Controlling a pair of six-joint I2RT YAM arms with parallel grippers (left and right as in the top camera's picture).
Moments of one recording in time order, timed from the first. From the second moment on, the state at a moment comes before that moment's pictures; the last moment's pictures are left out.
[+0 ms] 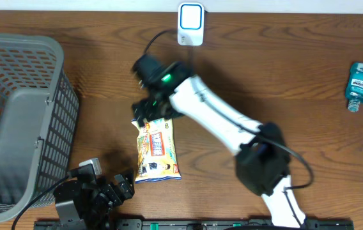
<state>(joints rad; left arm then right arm) 0.18 0.04 0.34 -1.10 0.39 -0.35 0.84 2.23 1.99 -1.15 -0.15 0.49</state>
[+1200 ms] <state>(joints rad) 0.18 0.04 0.34 -1.10 0.39 -0.35 1.07 2.41 2.00 -1.33 0.27 0.78</state>
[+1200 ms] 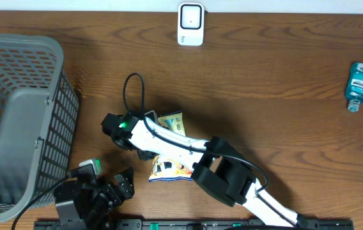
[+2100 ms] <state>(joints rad) 0.18 0.04 0.34 -1.10 0.39 -0.35 0.69 2.44 2.28 -1.69 -0.65 -0.20</state>
